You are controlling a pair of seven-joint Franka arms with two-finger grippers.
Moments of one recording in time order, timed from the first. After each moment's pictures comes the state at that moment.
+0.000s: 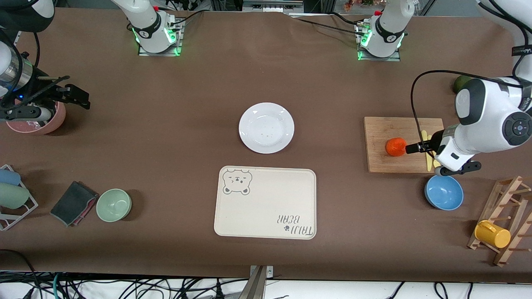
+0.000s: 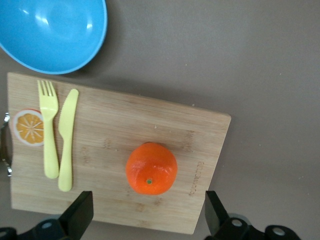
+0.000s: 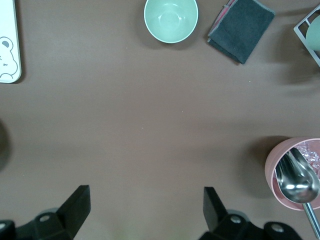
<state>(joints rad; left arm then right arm) 0.03 0.32 0.00 -1.88 -0.08 2.01 -0.15 0.04 0.01 -0.01 -1.71 -0.04 1.64 0.00</state>
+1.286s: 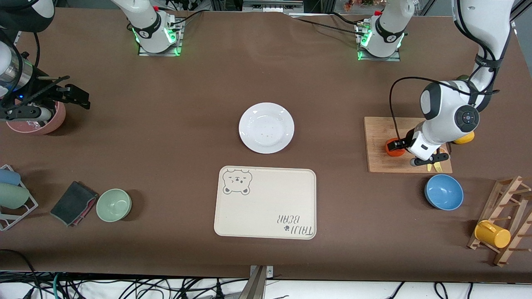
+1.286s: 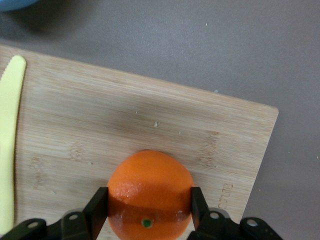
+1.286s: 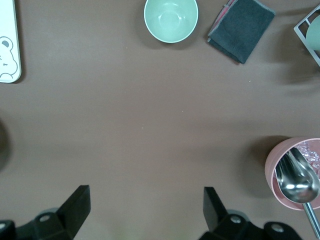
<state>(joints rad) 0.02 0.34 -0.01 -2.19 -0.09 2.41 -0.15 0.04 0.01 -0.01 -1.71 -0.04 1.64 0.00</state>
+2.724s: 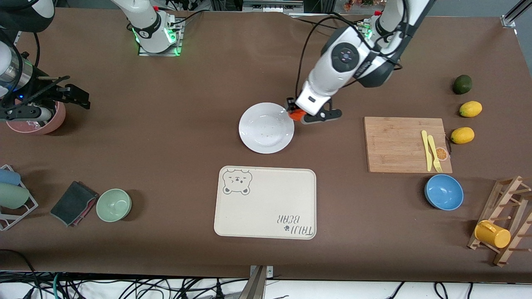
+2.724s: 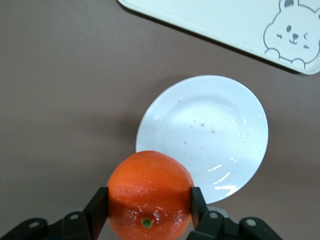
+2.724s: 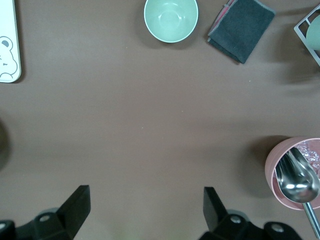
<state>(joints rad) -0.21 0.27 -0.51 -2.00 -0.13 2.28 -0.89 0.04 0.01 -0.01 -1.71 -0.04 1.64 0.00</state>
